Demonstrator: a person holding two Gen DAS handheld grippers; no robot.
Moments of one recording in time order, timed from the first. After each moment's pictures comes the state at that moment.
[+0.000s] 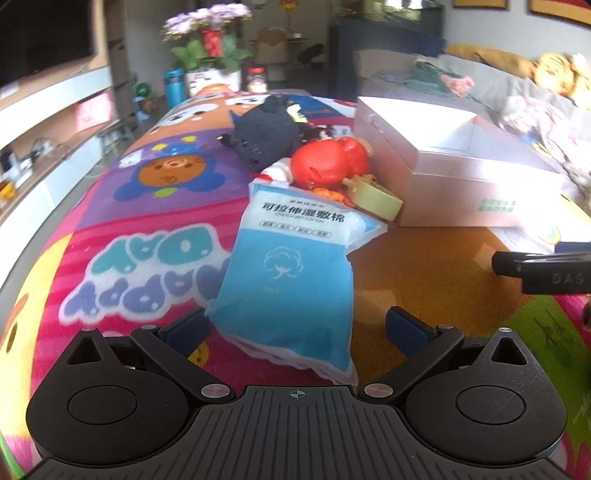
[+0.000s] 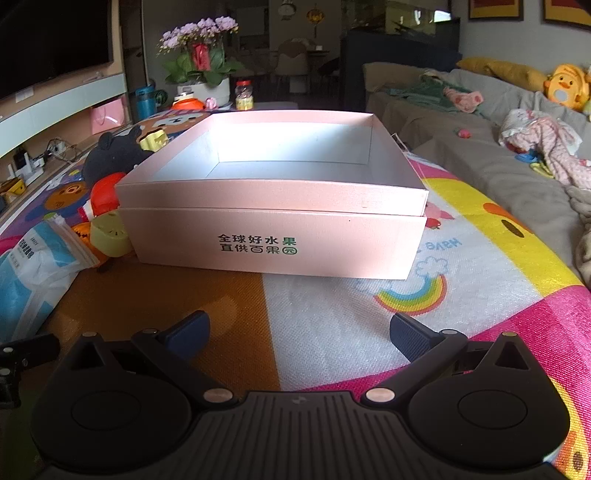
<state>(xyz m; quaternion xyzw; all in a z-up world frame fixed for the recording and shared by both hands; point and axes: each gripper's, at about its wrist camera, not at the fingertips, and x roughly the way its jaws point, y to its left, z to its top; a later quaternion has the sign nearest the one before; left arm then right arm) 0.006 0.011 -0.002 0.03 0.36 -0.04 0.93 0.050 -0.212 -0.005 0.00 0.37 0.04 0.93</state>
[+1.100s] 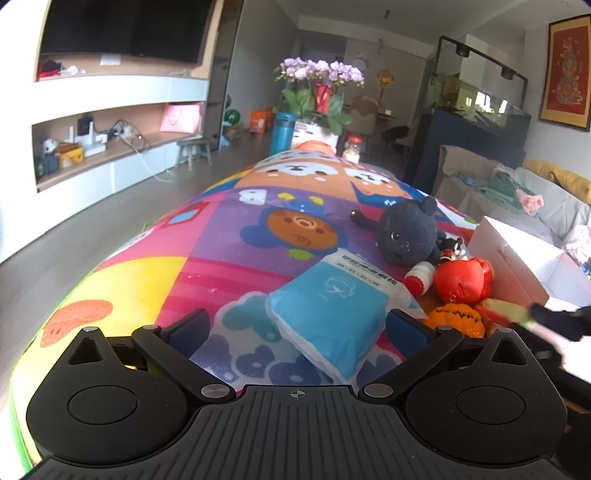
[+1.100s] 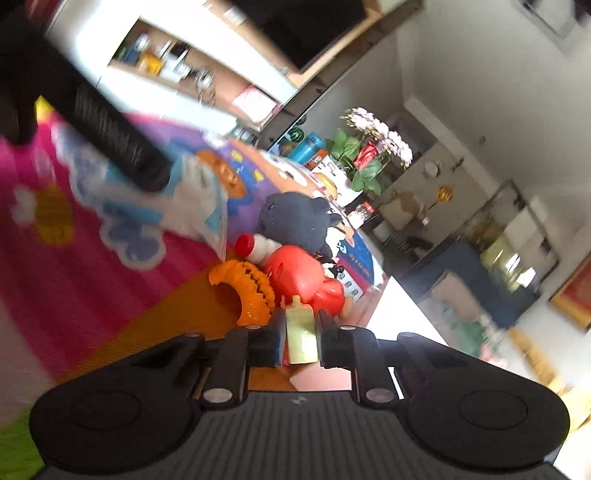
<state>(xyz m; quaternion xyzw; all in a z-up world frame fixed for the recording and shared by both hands) 0.006 0.108 0.005 -0.11 0.25 0.09 0.96 0.008 -0.055 0.013 -0.35 0.16 0.17 0.91</state>
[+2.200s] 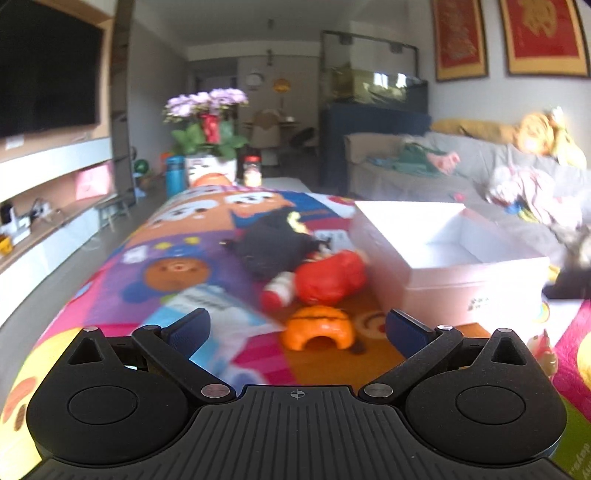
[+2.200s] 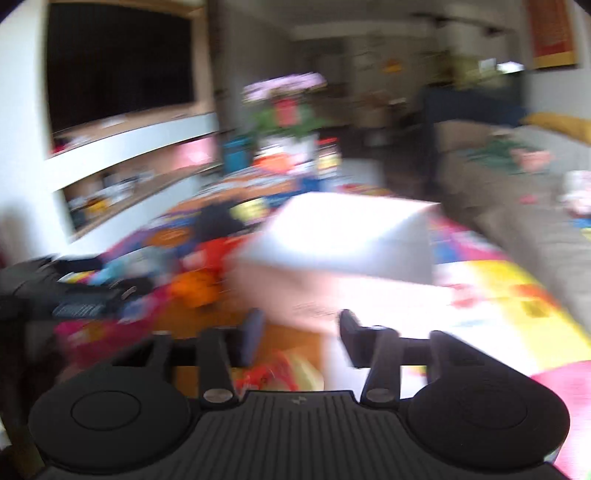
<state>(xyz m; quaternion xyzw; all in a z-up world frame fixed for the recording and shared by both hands) 0.011 0.012 0.026 0.02 0.23 -0.05 0.97 0.001 -0.242 0.063 0.01 0.26 0.12 0.96</state>
